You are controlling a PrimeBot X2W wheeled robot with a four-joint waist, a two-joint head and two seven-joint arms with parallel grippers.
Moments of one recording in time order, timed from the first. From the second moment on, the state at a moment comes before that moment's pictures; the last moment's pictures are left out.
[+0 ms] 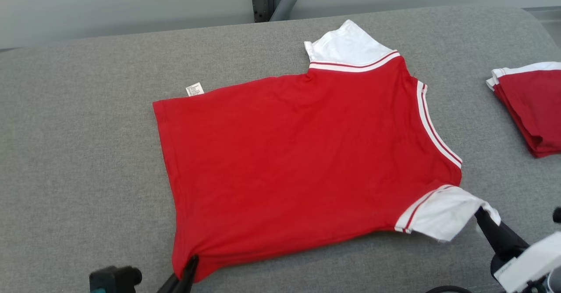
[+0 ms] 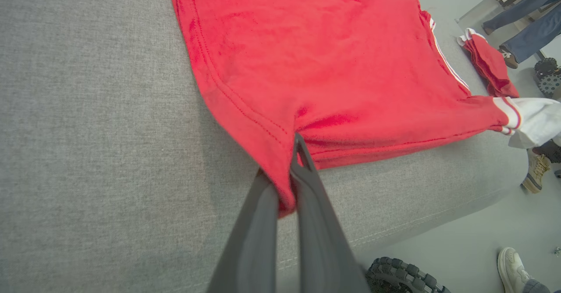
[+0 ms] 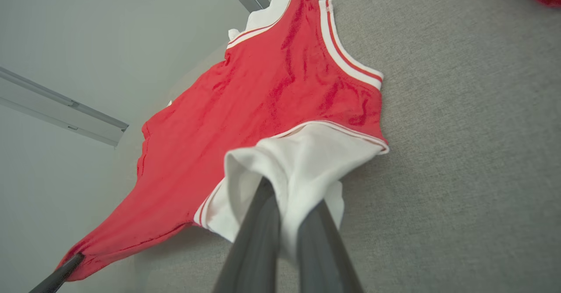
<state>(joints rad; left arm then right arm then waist) 0.12 0.63 -0.69 -0.29 -0.99 0.33 -0.07 0.24 -0.36 -0.01 -0.19 0.97 0.13 0.20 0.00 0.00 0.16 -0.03</state>
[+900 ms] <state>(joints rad) -0.50 0.48 -0.70 0.16 -1.17 0.18 0.39 -0.52 -0.36 0.07 0.23 0.66 0.13 0.69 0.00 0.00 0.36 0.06</state>
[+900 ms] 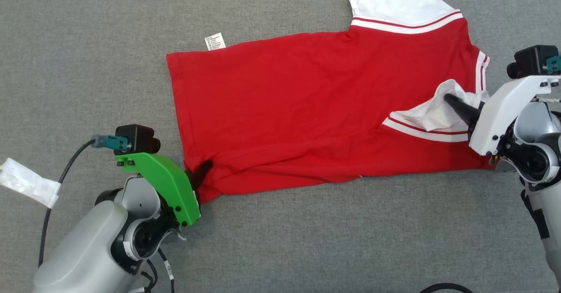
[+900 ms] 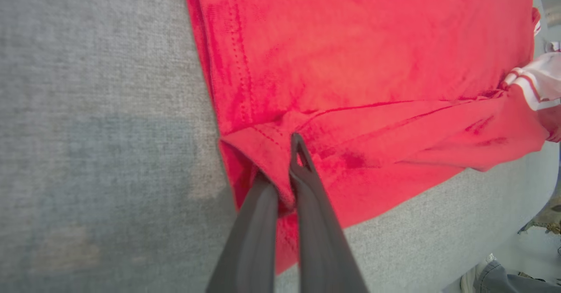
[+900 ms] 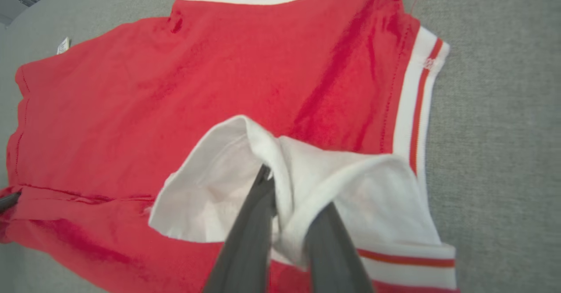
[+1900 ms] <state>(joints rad) -0.23 0.43 -0.70 0.07 -1.06 0.28 0.09 -0.16 -0.31 -0.05 0.20 0.25 0.13 0.17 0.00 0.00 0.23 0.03</state>
